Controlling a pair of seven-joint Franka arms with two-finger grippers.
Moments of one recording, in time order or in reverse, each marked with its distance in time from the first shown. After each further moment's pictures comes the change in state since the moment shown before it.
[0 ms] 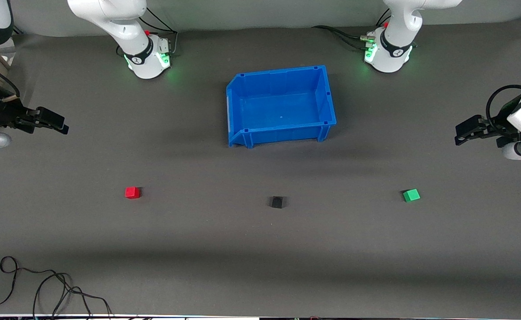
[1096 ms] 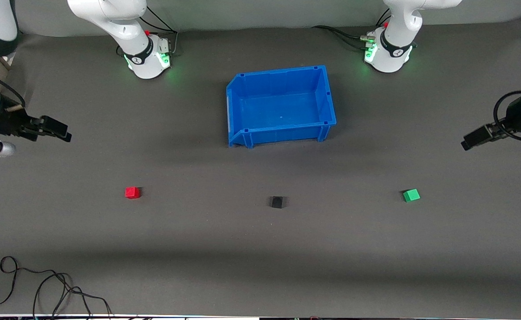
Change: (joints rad) left arm 0.006 0.018 0.009 0.024 -0.015 -0.029 -0.580; right arm 0.000 0.062 0.004 0.003 0.000 0.055 -0.001
